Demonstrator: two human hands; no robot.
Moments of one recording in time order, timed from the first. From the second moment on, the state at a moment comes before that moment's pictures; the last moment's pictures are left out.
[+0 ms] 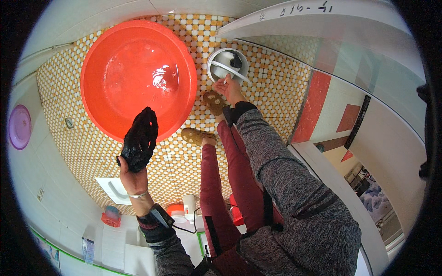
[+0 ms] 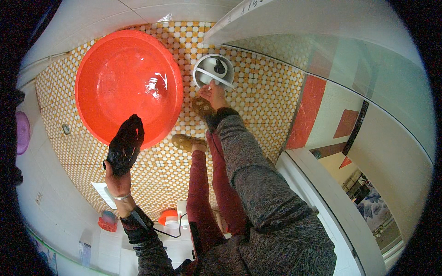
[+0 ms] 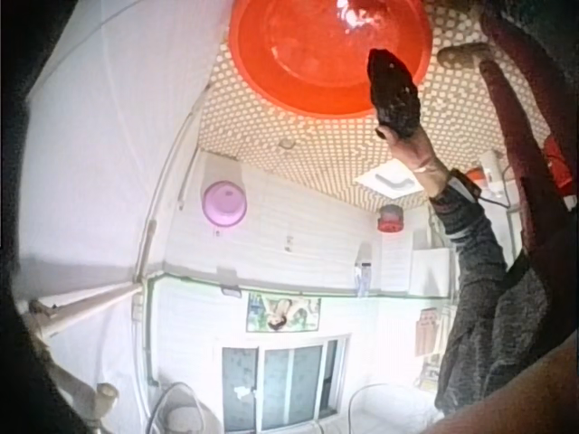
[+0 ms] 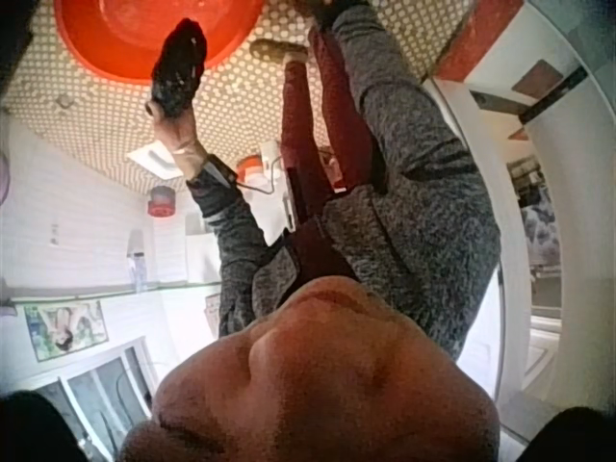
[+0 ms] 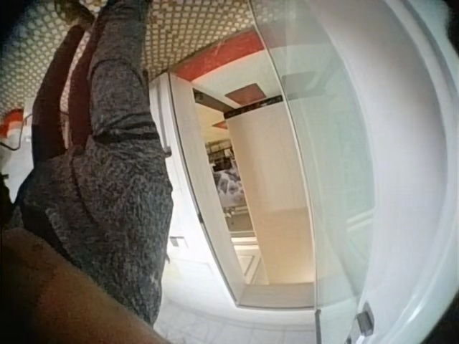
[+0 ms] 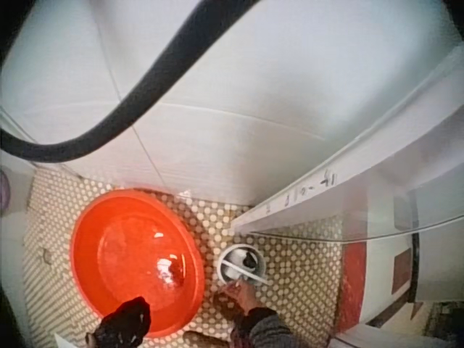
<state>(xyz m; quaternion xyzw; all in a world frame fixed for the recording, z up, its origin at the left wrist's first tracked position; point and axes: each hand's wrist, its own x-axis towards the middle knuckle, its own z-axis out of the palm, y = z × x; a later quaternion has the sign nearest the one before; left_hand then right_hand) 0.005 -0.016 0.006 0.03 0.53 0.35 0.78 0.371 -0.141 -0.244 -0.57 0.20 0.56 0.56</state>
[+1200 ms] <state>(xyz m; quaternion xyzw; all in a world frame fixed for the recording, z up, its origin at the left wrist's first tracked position) -0.008 -0.035 0.006 0.03 0.50 0.36 0.79 0.363 -0.145 -0.238 -0.57 0.22 0.57 0.54</state>
